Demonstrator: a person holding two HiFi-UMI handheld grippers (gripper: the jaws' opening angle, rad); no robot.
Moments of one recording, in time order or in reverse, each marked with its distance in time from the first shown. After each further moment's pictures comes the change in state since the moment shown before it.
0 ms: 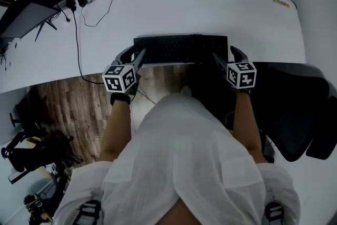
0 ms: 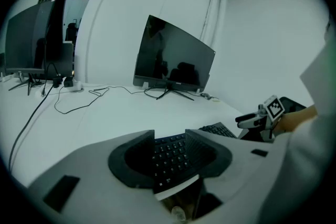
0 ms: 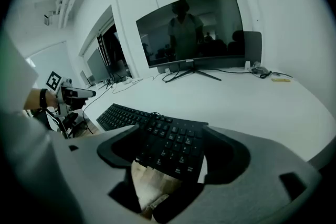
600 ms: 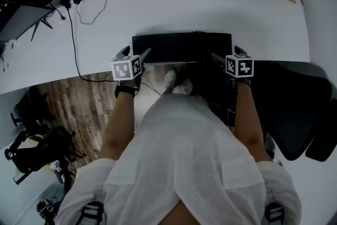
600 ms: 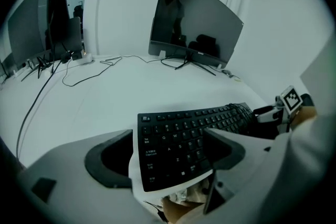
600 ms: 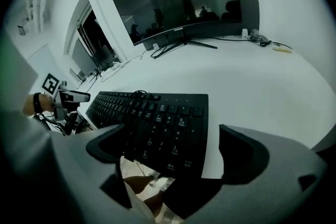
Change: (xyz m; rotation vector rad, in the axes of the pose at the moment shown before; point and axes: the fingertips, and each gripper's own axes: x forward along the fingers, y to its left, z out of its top) left arm 0.049 0.044 -0.073 -0.101 0.321 0.133; right arm 0.052 -0.015 -0.048 0.131 0.251 -0.011
